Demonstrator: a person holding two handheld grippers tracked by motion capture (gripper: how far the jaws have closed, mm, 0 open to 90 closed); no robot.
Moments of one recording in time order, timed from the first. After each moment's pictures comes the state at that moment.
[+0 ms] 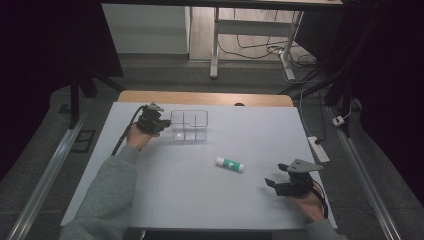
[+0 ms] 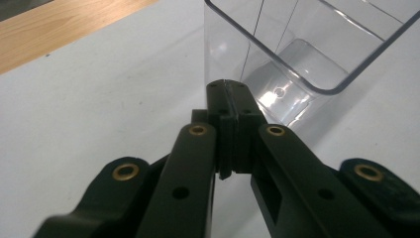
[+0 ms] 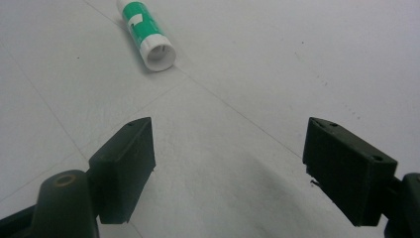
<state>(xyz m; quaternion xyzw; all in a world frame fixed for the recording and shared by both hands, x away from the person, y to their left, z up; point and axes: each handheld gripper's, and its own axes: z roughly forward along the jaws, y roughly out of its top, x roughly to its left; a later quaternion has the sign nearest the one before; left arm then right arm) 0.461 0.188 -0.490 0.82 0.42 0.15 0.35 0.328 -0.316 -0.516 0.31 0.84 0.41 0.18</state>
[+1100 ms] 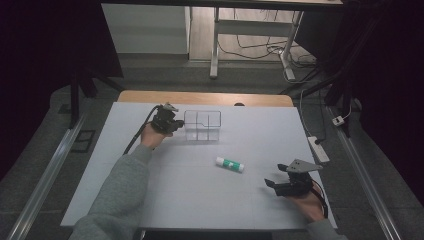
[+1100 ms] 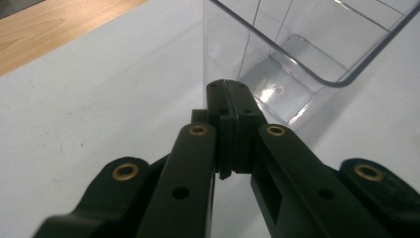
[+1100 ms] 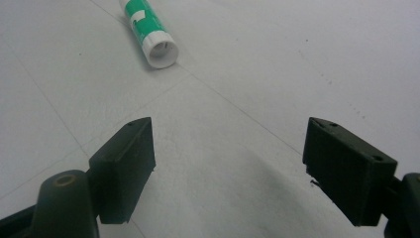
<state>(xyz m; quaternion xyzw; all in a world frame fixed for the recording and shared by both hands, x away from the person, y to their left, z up) 0.472 0.150 -0.491 0.83 0.40 0.14 0.35 0.328 -0.315 -0.517 0.31 0.84 0.41 0.18</state>
